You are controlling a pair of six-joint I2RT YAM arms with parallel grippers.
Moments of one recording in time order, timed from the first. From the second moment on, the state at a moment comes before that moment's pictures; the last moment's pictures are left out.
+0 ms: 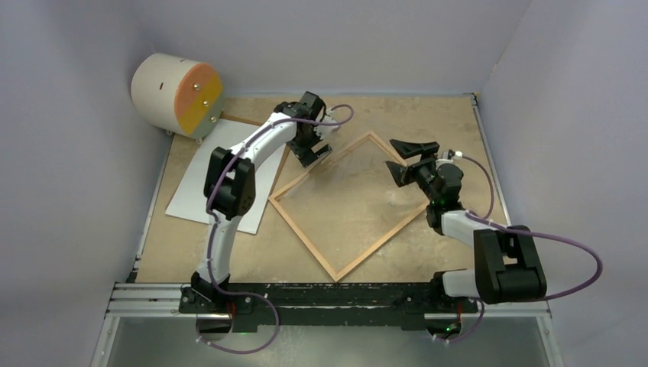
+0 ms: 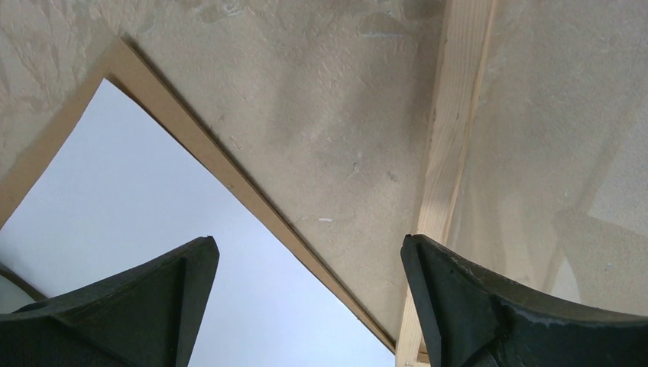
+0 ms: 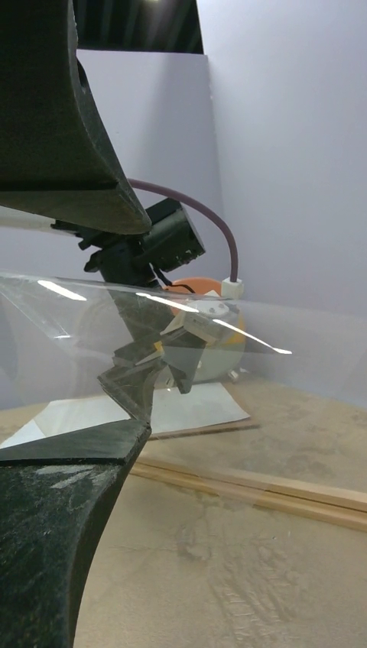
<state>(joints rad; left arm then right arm) -0.51 2.24 2.01 -0.96 -0.09 0.44 0.09 1.33 0.41 0.80 -0.31 1.58</state>
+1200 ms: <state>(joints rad) -0.49 2.22 2.04 -1.00 -0.11 0.39 0.41 1.19 0.62 0.23 0.20 1.58</state>
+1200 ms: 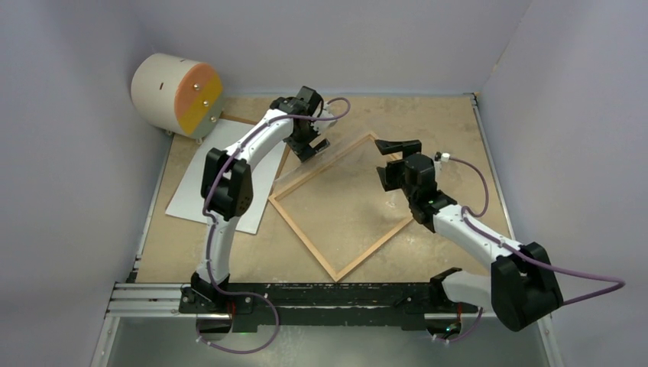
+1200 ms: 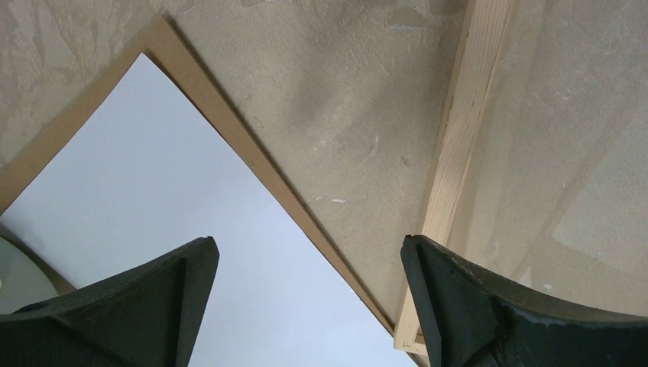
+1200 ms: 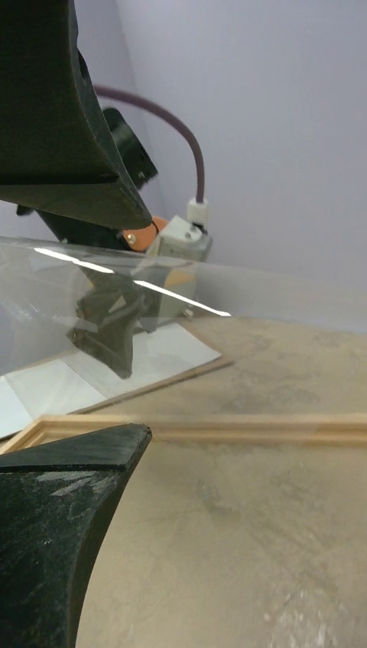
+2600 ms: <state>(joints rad) -0.57 1.93 2.42 -1.24 -0.19 0.59 0.43 1.28 0.68 0.10 0.26 1.74</state>
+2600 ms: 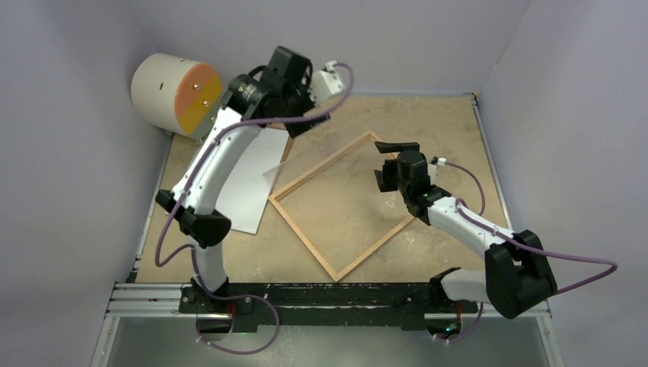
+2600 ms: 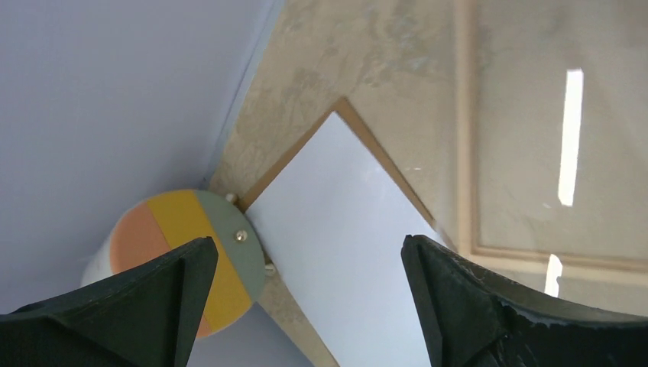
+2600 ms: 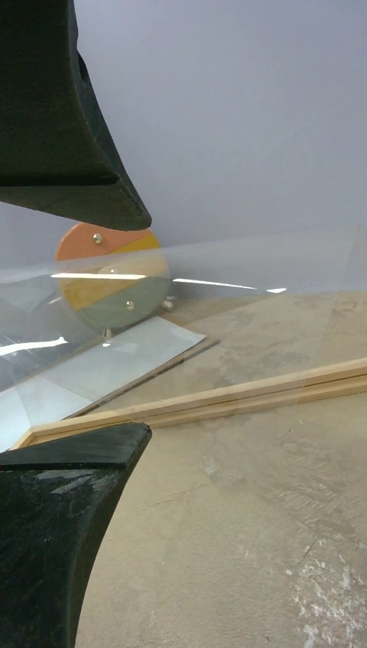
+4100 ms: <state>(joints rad) -0.91 1.78 1.90 -1.24 -0.43 0.57 0.43 1.12 0.69 -0.01 0.30 1.73</state>
